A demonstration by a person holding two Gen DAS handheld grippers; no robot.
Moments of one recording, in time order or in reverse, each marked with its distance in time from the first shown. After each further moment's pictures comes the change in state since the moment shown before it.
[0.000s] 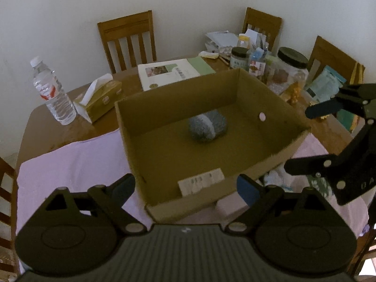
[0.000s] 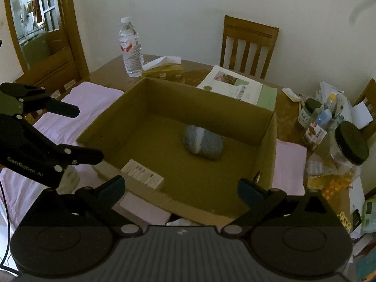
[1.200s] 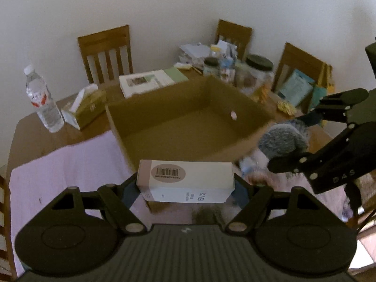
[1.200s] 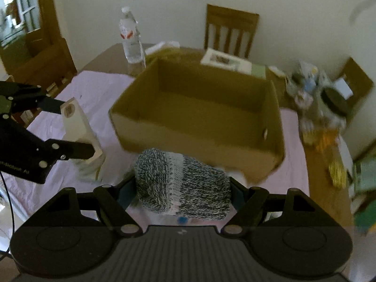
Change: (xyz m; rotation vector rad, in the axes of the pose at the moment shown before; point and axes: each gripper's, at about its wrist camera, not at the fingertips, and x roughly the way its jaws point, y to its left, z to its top) left arm -0.041 0.012 -0.024 0.048 -0.083 -0.128; right arm -0.037 0.067 -0.029 0.063 0.034 -0.103
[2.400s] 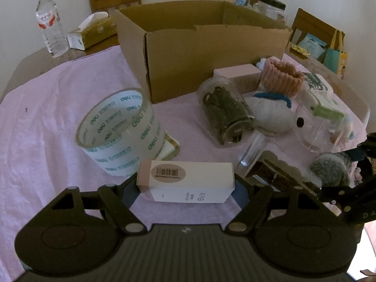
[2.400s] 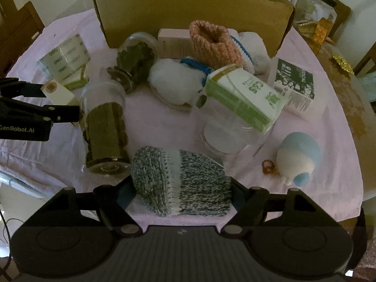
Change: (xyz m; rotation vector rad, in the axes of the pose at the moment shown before) left arm 0.033 0.004 -0.151 -0.048 0.143 0.023; right arm 0.054 0.085 -0.152 0.230 0.226 -0.110
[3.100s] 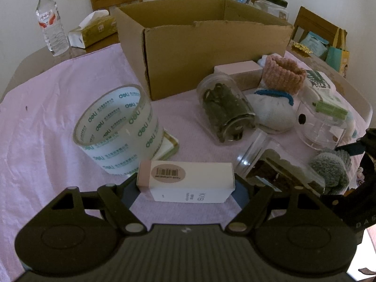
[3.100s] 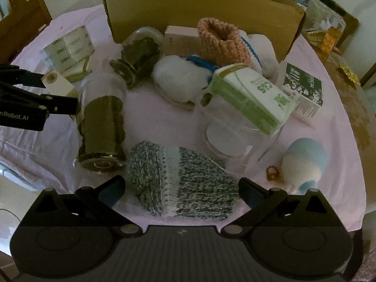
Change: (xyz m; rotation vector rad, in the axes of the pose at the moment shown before) left arm 0.006 -0.003 -0.002 0.000 0.009 0.013; right arm 0.013 0.003 -0.006 -0.043 -0.025 -0.001
